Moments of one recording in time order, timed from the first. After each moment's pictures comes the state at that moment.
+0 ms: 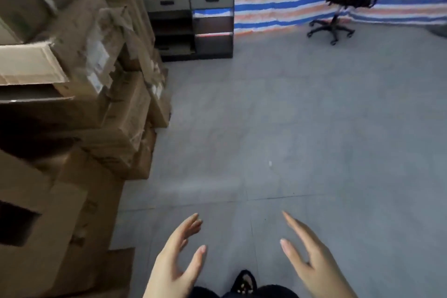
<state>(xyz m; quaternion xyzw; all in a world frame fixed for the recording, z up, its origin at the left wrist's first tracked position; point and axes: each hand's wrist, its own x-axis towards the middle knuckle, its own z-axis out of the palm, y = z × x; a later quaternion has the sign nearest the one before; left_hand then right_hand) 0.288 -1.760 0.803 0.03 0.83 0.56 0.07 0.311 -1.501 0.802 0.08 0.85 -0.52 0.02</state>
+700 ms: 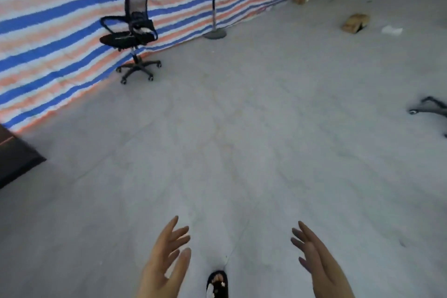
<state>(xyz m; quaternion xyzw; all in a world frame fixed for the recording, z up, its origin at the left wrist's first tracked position) -0.067 -1.391 0.802 0.32 0.71 0.56 0.28 0.161 -1.262 0.808 0.52 0.55 -0.57 -0.33</state>
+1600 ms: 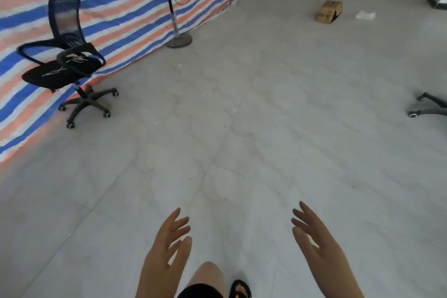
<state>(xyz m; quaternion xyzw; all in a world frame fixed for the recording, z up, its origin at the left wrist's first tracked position) -0.337 -0.910 0.809 0.40 0.68 0.51 0.34 -0.084 -0.814 0.812 0.56 0.55 -0.51 -0.34</state>
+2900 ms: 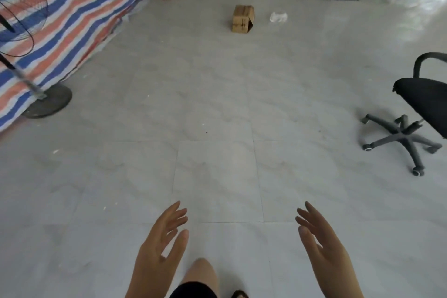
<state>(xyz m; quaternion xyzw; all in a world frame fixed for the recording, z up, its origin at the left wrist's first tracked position) -0.334 0.091 0.809 0.53 0.58 0.43 0.44 -0.055 0.064 0.805 0.67 0.42 -0.39 -0.47</state>
